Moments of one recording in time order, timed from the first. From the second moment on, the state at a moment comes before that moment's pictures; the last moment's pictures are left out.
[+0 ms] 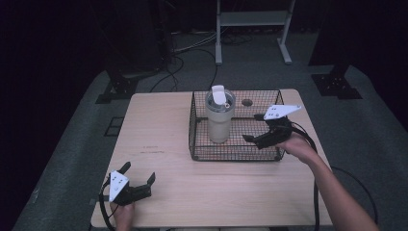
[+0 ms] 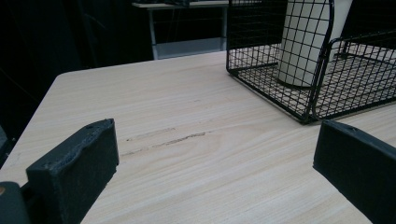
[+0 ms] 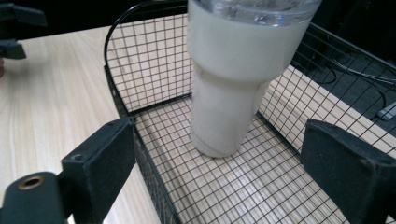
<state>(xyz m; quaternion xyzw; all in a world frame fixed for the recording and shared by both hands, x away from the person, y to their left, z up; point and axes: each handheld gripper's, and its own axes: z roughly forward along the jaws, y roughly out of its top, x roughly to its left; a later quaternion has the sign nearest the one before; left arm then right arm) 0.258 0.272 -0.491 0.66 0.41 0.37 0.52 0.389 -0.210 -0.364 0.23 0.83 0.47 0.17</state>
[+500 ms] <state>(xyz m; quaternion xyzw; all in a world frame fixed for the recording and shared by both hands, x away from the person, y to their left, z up) 0.258 0.271 -0.491 0.66 0.41 0.37 0.52 0.361 -0.224 -0.376 0.23 0.84 0.47 0.17</state>
